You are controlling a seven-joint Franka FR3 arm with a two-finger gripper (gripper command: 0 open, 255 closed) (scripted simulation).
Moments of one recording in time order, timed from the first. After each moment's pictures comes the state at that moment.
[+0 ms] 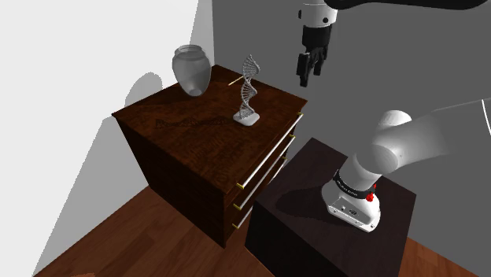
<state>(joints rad) -0.01 -0.76 0.04 -2.37 -0.05 1.46 0.00</state>
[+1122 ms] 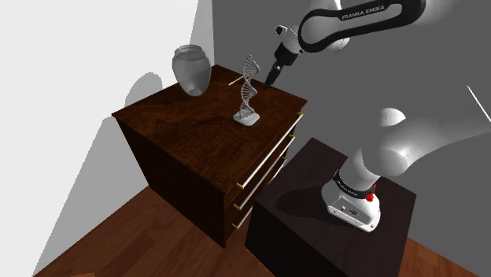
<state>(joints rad) 0.19 -0.59 -0.30 -2.62 0.07 2.38 -0.56</state>
